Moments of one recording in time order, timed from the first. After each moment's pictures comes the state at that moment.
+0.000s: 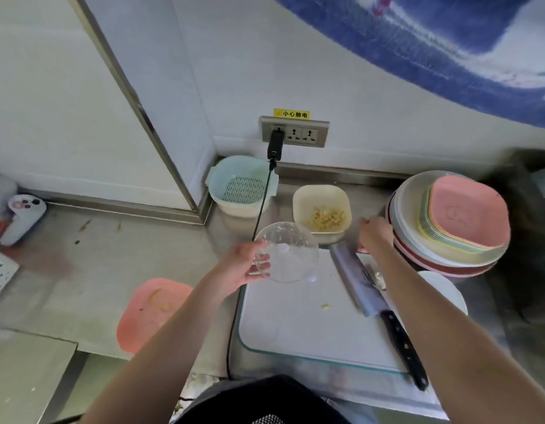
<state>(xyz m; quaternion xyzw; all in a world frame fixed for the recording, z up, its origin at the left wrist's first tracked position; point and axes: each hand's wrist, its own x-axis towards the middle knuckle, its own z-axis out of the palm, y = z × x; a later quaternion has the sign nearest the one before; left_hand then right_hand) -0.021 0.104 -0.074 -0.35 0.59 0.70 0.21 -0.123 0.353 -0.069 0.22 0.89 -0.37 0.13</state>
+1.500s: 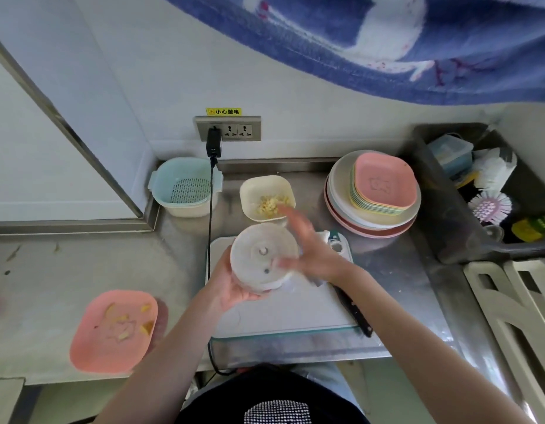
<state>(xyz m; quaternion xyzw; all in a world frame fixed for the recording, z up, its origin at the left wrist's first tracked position) 0.015 0.173 -0.065 -0.30 0.42 0.80 0.32 -0.013 0.361 -0.026 -0.16 0.85 -0.46 0.17</state>
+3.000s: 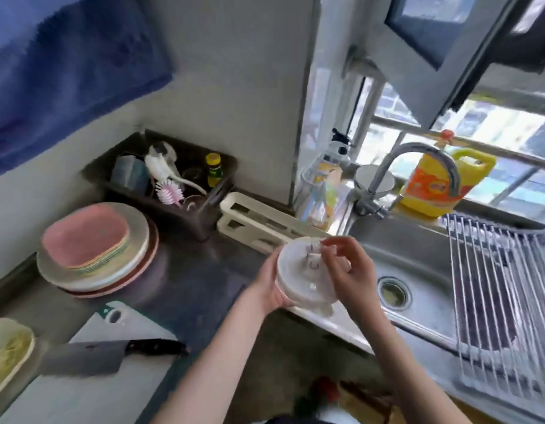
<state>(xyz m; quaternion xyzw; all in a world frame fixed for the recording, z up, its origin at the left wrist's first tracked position) 0.167 0.573 -0.003 -0.02 0.43 0.52 0.74 0.306 0.615 0.031 0.42 0.70 -0.41 -0.40</state>
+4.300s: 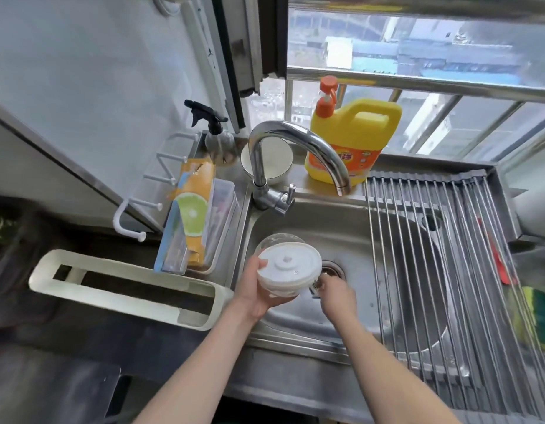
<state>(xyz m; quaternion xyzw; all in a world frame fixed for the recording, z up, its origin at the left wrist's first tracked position) 0.299 0.785 -0.115 -0.04 0.50 0.46 0.73 0.472 0.813 -0.182 0.68 0.68 -0.26 0.11</state>
